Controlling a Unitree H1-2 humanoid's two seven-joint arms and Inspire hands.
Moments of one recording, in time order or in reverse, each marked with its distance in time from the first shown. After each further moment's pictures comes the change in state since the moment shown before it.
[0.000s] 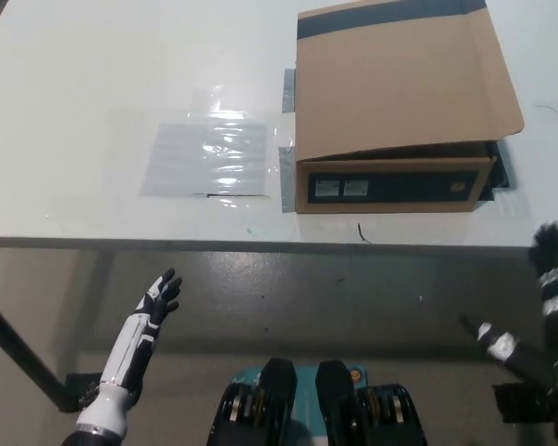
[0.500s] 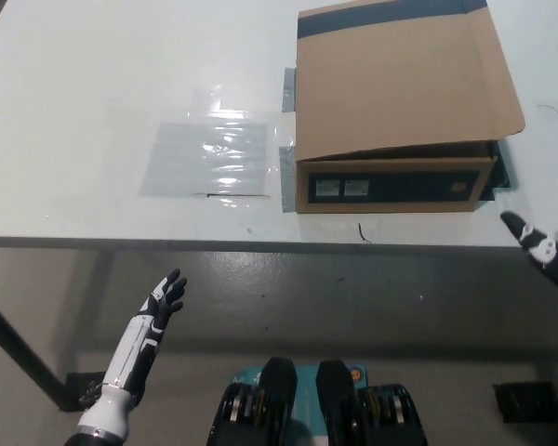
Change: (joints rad) left_arm 0.001 0.000 0.000 0.008 0.008 -0.036 -0.011; right_arm -0.235 -0.013 -0.082 0.059 0.137 0.070 -0.006
